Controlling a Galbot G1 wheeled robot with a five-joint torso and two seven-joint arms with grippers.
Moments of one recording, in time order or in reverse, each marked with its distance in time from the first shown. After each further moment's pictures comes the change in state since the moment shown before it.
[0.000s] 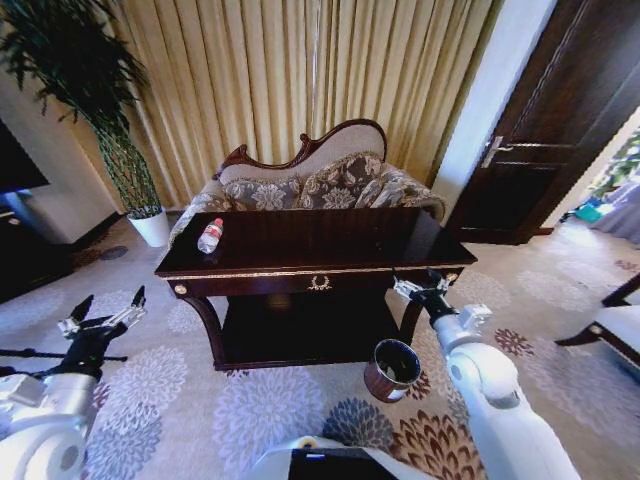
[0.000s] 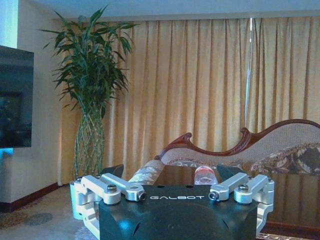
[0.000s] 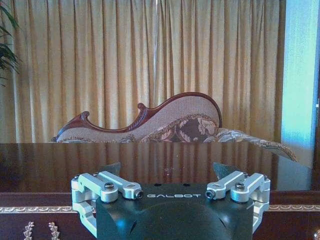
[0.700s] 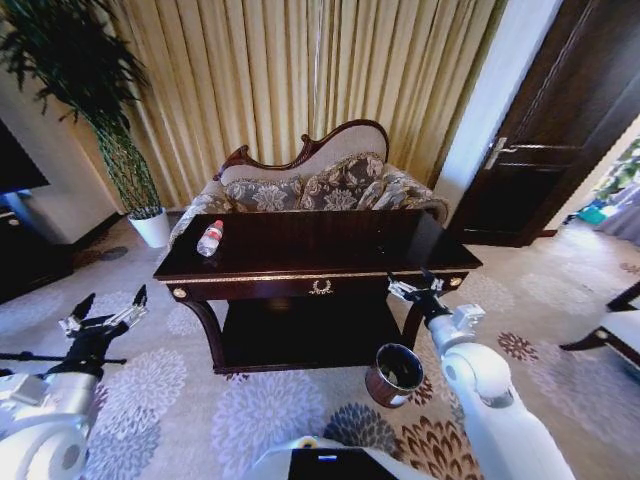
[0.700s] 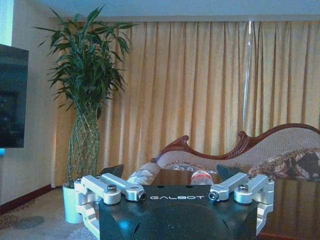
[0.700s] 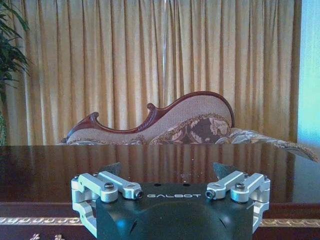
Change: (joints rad) left arm -0.003 -0.003 0.016 0.006 -0.006 -0.022 0.010; right arm 0.003 0.001 -0.033 0.005 0.006 0.007 -0.006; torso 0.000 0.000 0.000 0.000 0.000
